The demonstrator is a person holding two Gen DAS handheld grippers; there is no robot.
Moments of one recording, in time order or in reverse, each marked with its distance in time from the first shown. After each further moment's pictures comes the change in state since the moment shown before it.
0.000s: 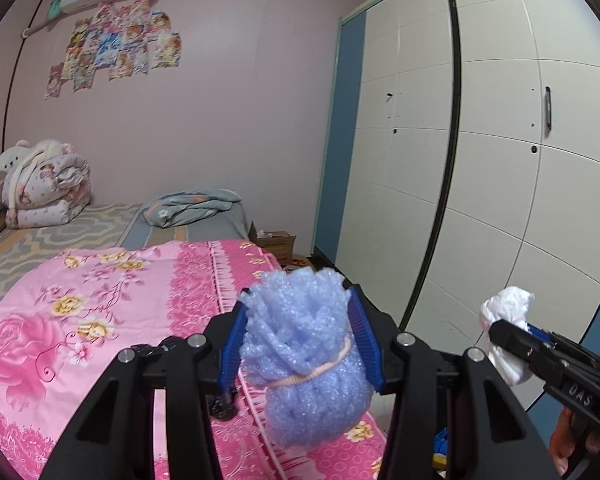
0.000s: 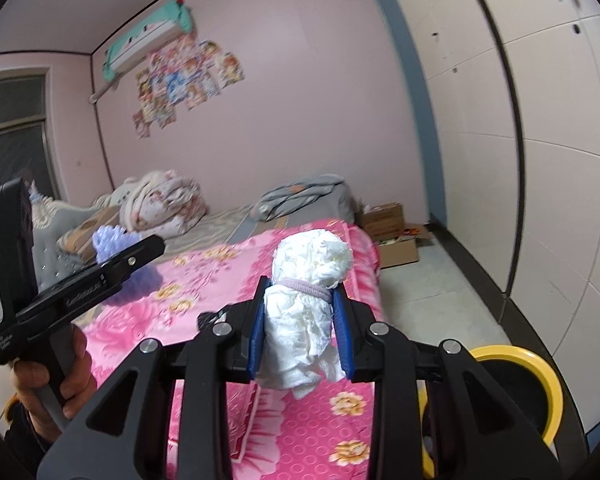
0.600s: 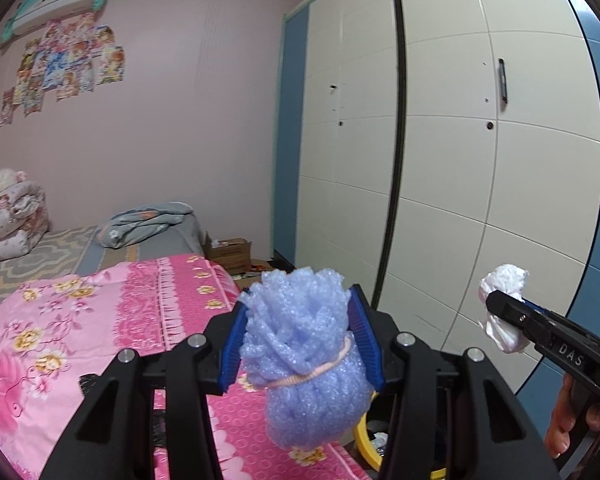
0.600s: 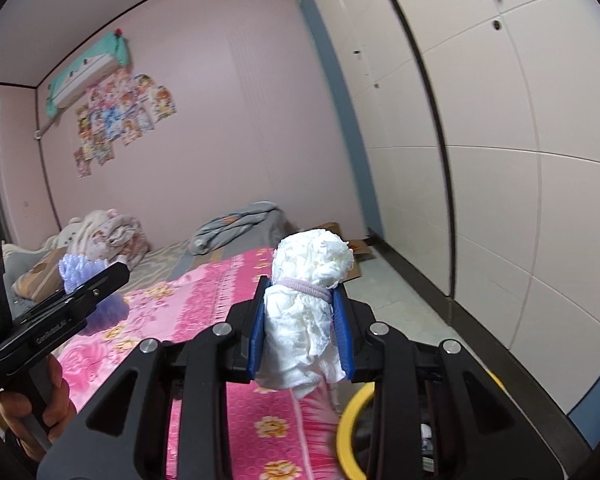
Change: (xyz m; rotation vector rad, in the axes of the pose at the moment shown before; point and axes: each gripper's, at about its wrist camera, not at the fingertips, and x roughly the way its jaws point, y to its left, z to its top) left arm 0.041 -0.079 0.006 0.108 0.002 -0.139; right arm -0.026 -0.090 0.020 0.103 -0.084 -0.217
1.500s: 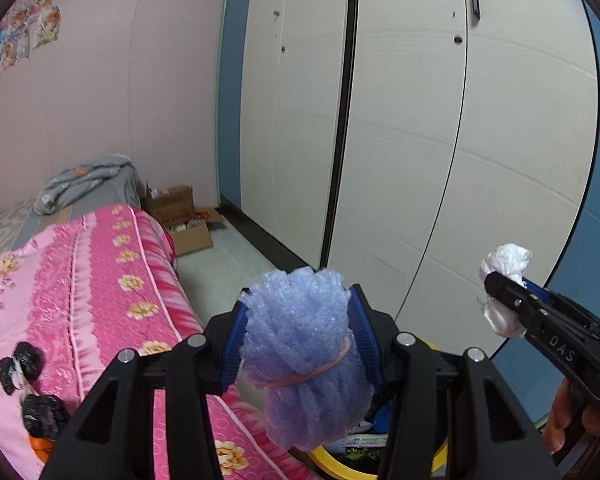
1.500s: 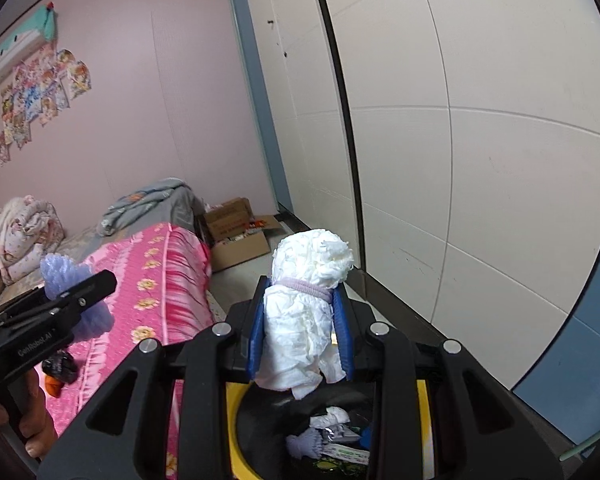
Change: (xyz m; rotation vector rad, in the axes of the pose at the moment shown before) left arm 0.127 -0.082 -0.061 0.048 0.223 -0.160; right arm 0.052 -0.115 -0.052 0.018 0.087 -0.310
